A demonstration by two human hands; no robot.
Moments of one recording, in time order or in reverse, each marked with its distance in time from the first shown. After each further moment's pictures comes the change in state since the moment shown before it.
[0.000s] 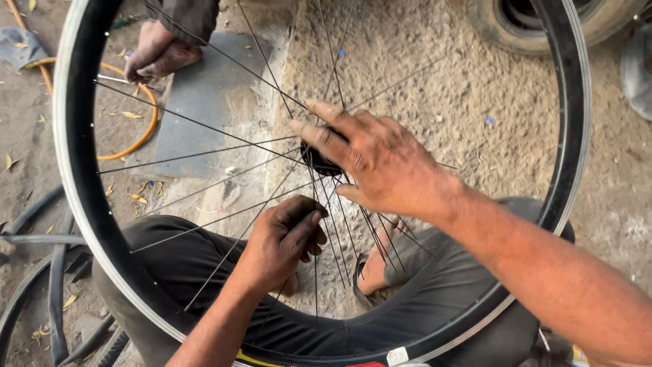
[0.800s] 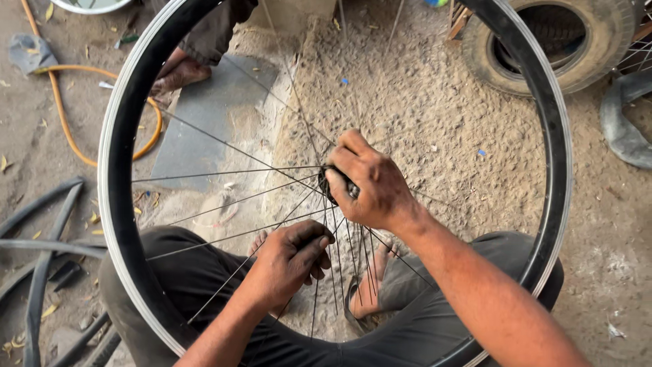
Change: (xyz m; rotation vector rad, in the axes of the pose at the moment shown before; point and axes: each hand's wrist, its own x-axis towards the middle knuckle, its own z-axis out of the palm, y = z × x) left_hand 0.006 -0.001 0.003 0.033 -0.065 -0.057; right_hand 0.009 0.008 0.042 0.423 0.370 0.131
